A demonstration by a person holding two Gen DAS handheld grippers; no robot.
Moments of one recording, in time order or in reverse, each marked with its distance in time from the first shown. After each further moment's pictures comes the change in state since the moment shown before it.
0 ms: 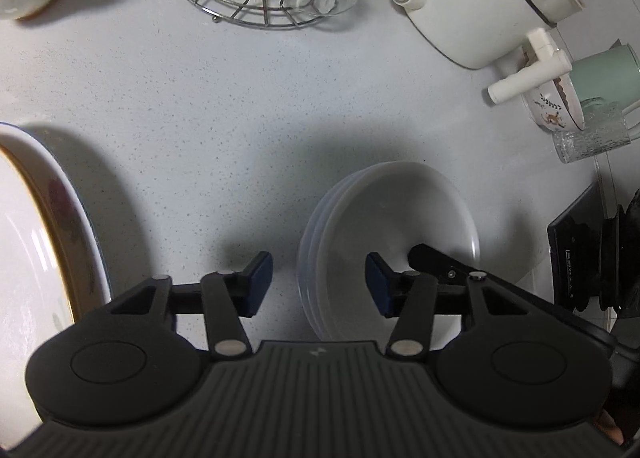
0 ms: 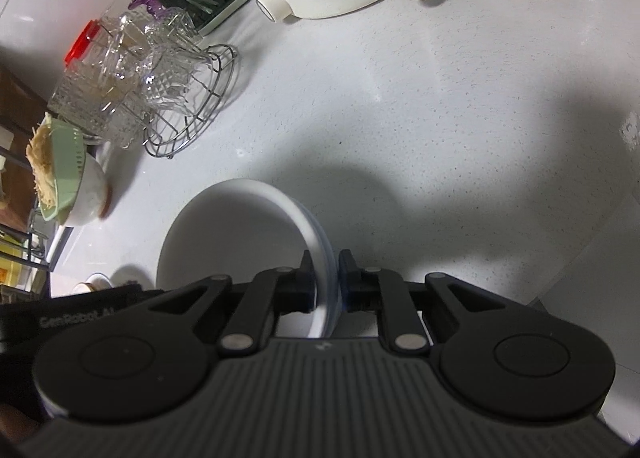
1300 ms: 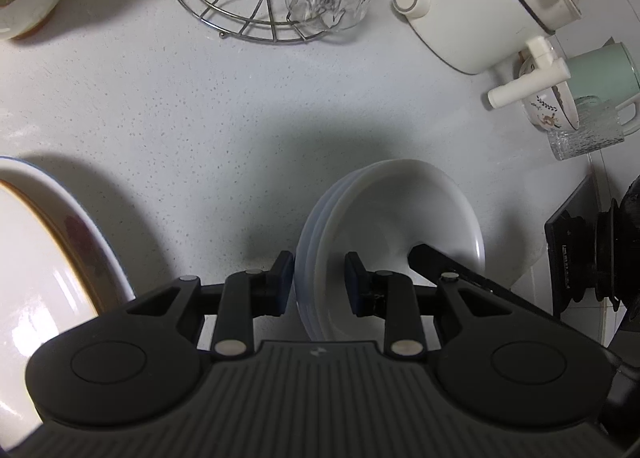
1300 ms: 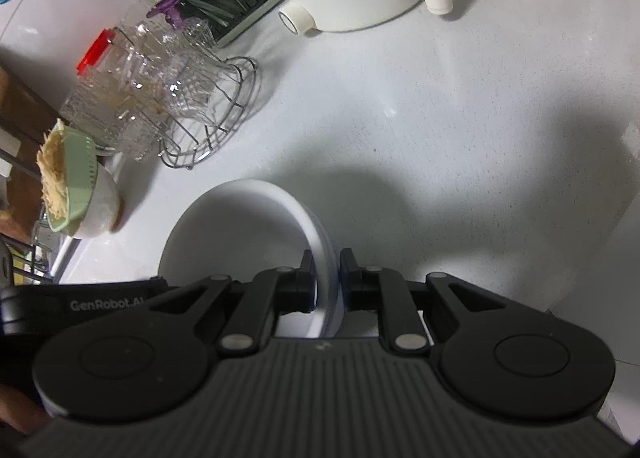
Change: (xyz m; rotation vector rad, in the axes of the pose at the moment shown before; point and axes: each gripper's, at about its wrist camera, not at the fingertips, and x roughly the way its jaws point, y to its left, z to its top) left arm -0.011 0.014 0.013 0.037 0.012 -0.027; right arm -0.003 0.022 -0.006 0.006 -0.060 0.006
